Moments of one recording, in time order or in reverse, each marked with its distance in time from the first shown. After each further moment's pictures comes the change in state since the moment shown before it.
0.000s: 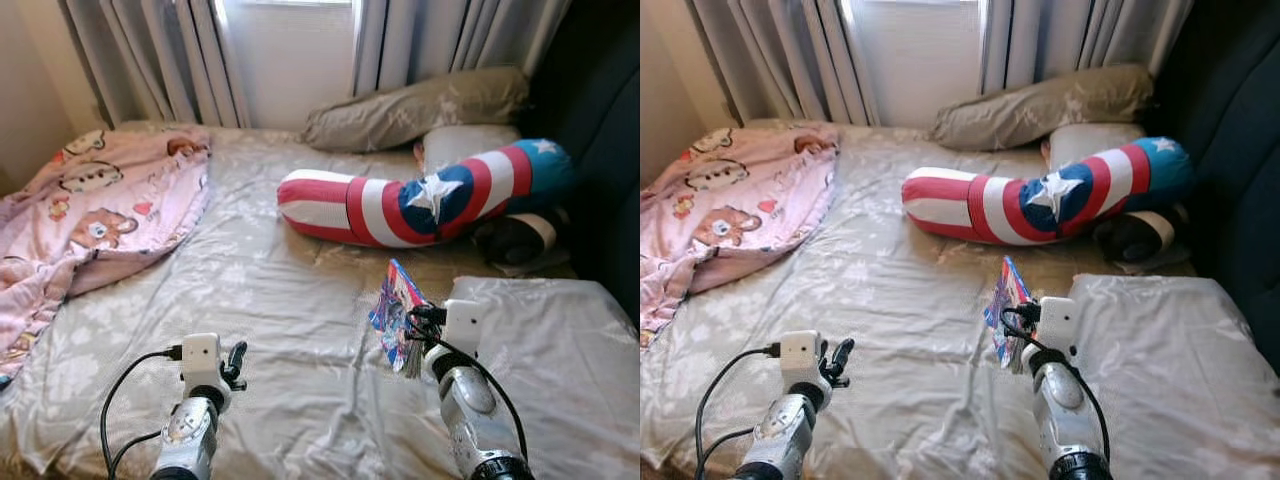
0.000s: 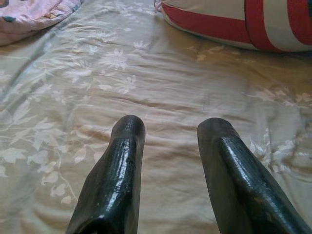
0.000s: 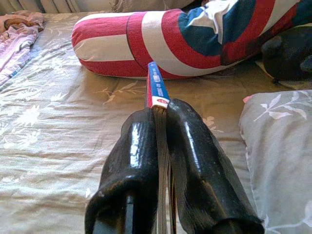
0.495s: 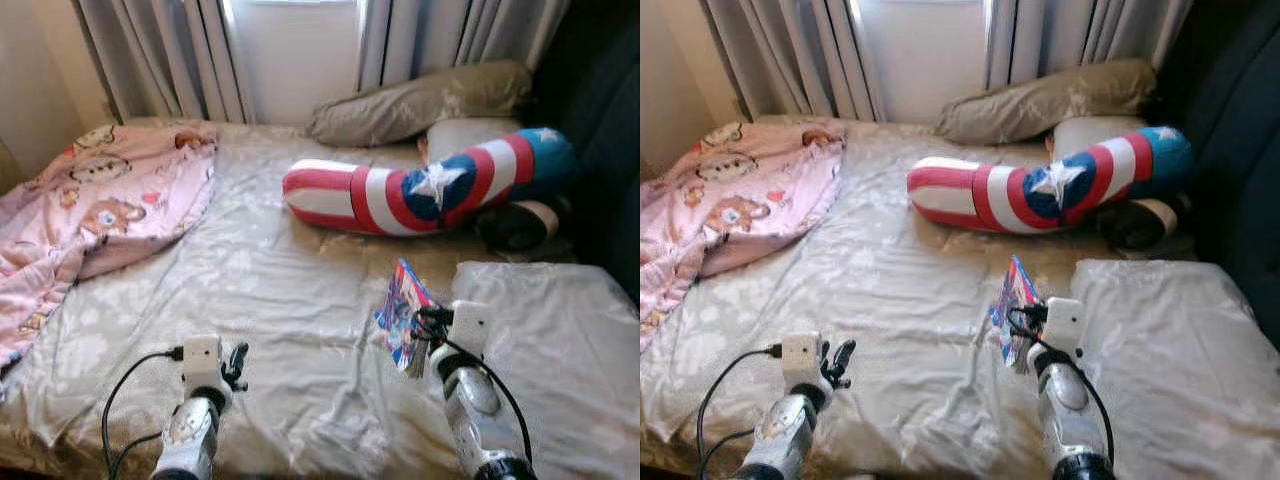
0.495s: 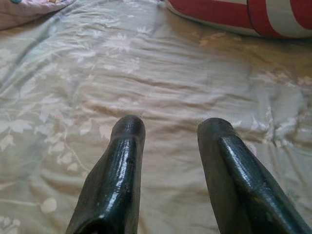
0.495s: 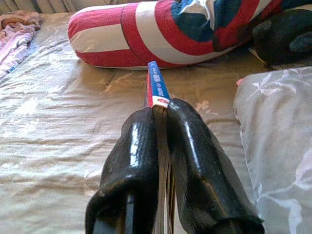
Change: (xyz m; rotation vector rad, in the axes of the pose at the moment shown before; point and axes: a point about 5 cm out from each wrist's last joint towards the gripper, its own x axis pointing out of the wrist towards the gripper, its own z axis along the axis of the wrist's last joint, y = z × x) left arm -0.001 -0.001 -0.001 0.001 0.004 -0.007; right arm -0.001 -0.007 0.000 0.023 -0.011 -0.025
